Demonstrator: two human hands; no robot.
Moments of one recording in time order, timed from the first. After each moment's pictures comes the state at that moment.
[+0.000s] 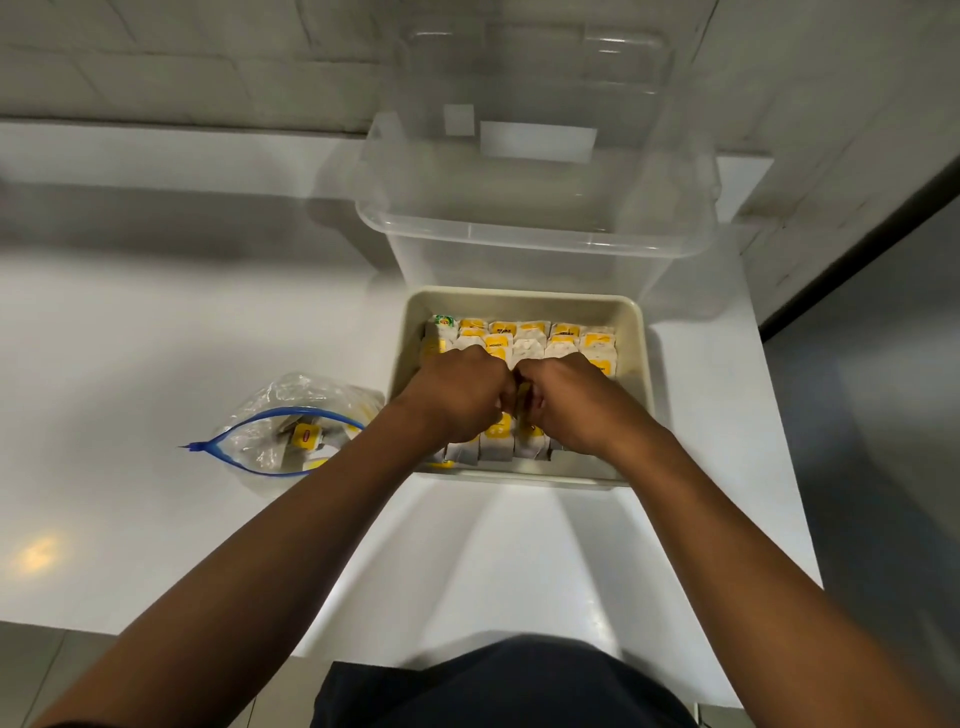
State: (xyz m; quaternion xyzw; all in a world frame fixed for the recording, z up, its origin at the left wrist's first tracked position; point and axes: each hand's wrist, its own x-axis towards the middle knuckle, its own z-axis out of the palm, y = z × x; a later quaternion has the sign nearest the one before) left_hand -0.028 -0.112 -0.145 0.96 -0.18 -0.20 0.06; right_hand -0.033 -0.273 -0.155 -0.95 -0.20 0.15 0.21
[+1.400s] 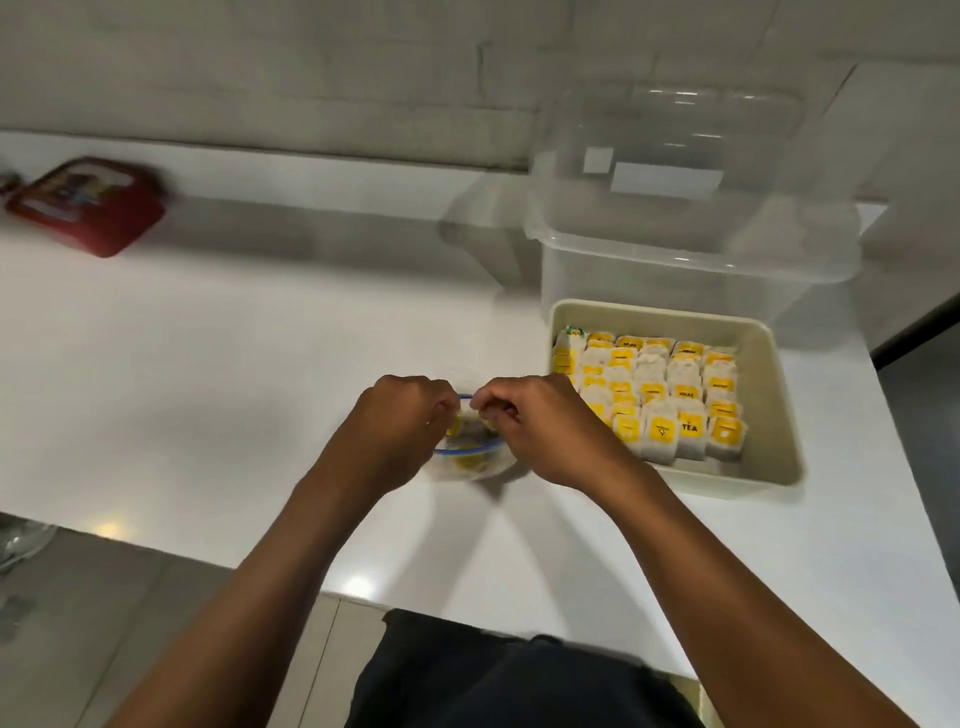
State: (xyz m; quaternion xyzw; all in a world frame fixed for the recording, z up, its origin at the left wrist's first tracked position) left_hand -0.137 0.076 -0.103 0.98 -0.04 -0.03 0.18; right_hand -0.102 -0.109 -0.100 -0.90 -0.24 0.12 0.35
